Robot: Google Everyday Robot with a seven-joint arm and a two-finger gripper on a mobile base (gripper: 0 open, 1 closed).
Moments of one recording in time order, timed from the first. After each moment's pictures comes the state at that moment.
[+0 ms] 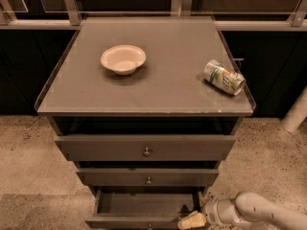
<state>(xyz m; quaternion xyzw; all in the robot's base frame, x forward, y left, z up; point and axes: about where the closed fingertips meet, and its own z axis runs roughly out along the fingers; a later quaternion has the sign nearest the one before) 0.415 -0.172 0.324 -0.26 0.88 0.33 0.23</state>
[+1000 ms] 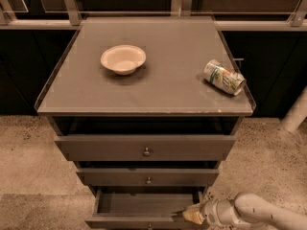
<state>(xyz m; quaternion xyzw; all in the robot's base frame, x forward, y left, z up) 0.416 -0.172 0.316 -0.25 0.88 0.32 0.23</state>
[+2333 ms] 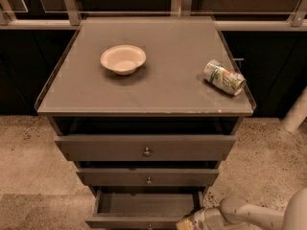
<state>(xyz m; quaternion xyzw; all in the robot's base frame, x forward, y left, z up) 0.392 -0.143 0.223 -0.20 0.89 0.38 0.13</state>
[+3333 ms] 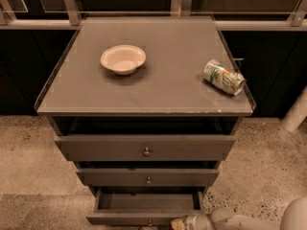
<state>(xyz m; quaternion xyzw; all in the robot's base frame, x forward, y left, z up) 0.415 -0.126 0.171 -0.15 0.91 0.33 0.19</state>
